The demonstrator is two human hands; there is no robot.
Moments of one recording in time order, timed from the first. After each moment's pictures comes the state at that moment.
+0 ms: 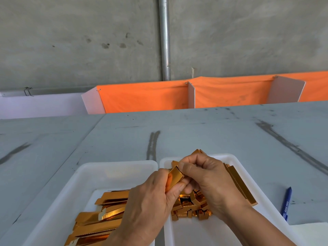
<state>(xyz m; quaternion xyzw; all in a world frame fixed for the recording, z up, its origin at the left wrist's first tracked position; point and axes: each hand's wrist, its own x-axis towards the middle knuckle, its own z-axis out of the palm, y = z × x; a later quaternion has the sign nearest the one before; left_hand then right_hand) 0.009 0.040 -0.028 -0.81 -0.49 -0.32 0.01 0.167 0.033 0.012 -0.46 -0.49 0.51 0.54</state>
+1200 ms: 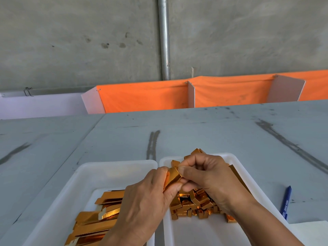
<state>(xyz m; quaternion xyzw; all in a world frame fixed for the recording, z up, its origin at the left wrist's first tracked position) 0.005 0.037 -0.015 -0.82 -0.49 -0.29 0.07 0.181 0.033 0.017 -0.47 -0.56 0.50 0.47</state>
